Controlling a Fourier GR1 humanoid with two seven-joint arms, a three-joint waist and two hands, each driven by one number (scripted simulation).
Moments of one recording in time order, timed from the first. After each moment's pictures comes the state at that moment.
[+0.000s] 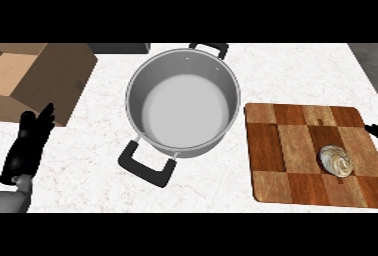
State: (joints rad) left arm -0.09 0.48 -0.05 -1.43 0.03 0.23 0.37; right arm 0.20 -0.97 0.07 -2.16 0.20 0.14 0.71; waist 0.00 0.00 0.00
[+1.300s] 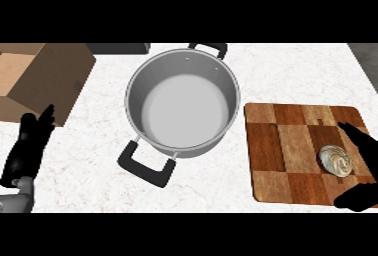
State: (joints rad) left arm -0.07 0.38 0.05 -1.48 -0.08 0.15 0.40; right arm 0.04 -0.62 0.08 -1.81 0.53 0.34 0.62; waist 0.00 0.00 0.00
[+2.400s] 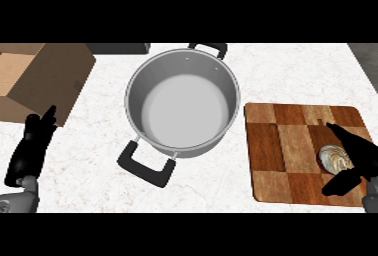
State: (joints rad) left arm -0.08 0.31 0.12 -1.46 -0.17 0.08 0.38; right arm -0.07 -0.45 -0.02 -1.52 0.72 0.40 0.48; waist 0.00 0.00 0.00
